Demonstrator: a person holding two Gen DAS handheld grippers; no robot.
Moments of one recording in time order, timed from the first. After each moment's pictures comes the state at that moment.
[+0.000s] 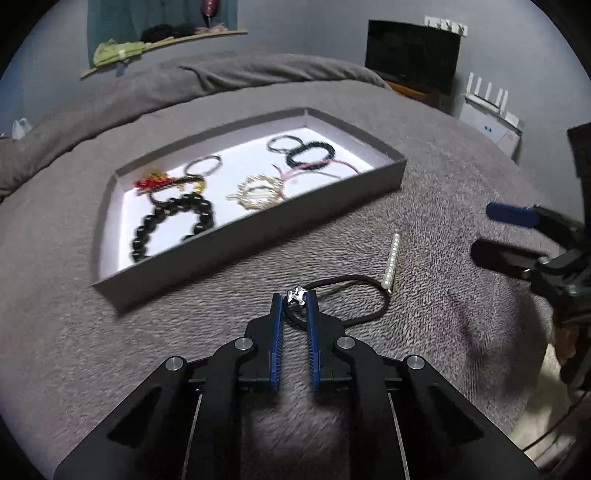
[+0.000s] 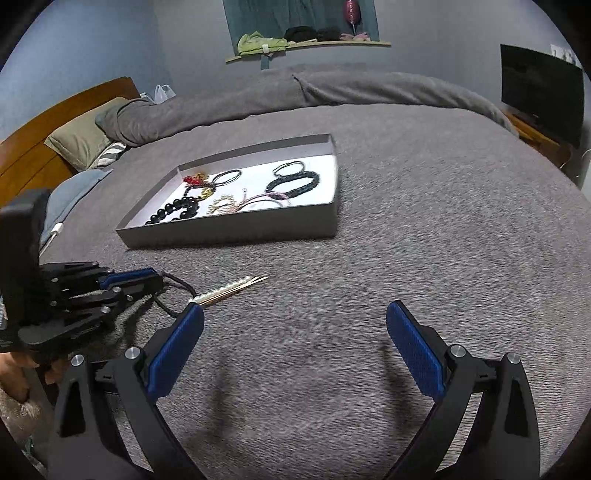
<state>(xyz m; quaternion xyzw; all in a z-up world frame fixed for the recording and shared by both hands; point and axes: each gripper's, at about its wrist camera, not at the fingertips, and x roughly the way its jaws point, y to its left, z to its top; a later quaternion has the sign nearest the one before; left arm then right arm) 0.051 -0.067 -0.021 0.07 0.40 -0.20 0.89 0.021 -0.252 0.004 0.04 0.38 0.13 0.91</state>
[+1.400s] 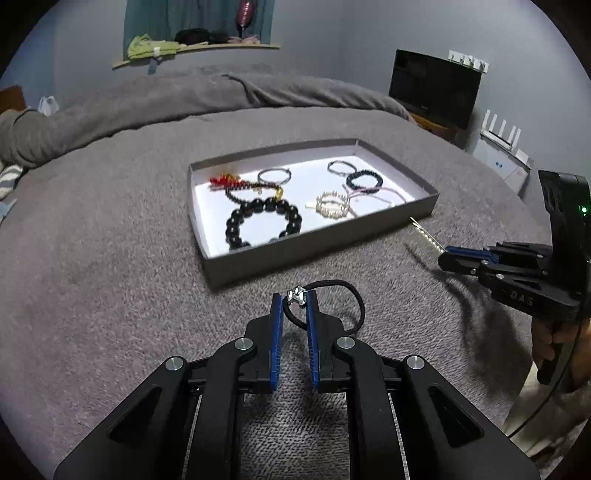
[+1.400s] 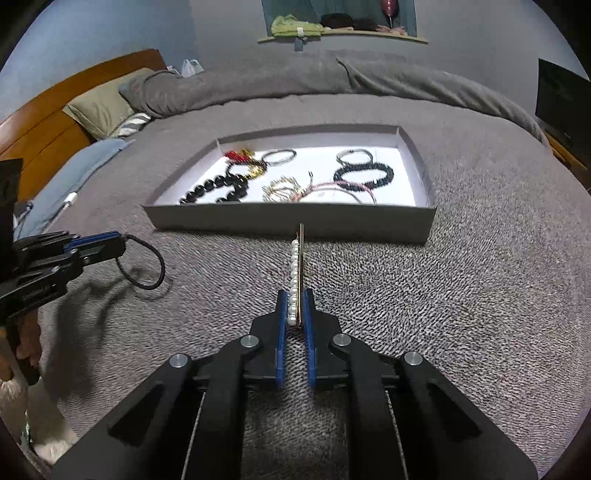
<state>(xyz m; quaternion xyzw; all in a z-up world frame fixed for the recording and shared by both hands) 0.036 0.011 0.006 0.02 0.38 -0.18 0.91 0.030 -0.196 0.004 0.00 0.40 0.18 0.90</state>
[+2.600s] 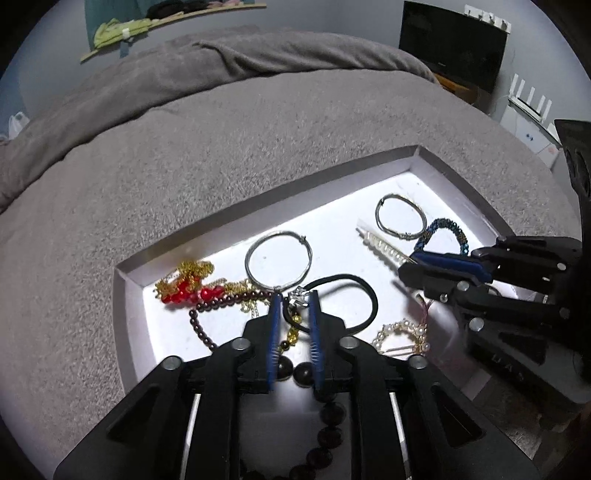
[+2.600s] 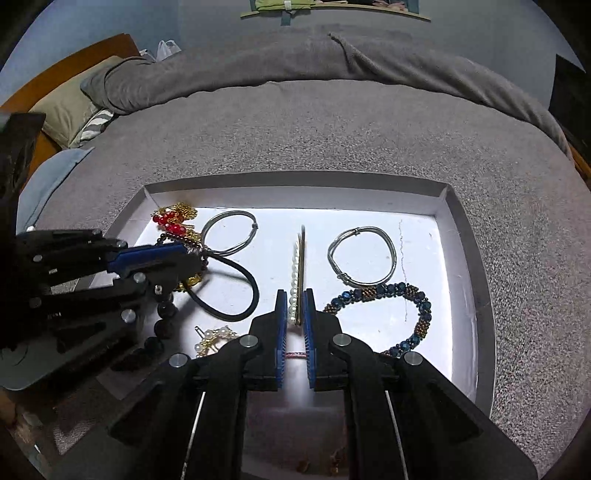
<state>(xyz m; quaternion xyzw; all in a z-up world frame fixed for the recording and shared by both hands) 0.233 -0.054 -0.009 0.09 0.46 -0.17 0.87 0.211 -0.159 -0.007 -0.01 0.46 0.15 0.88</state>
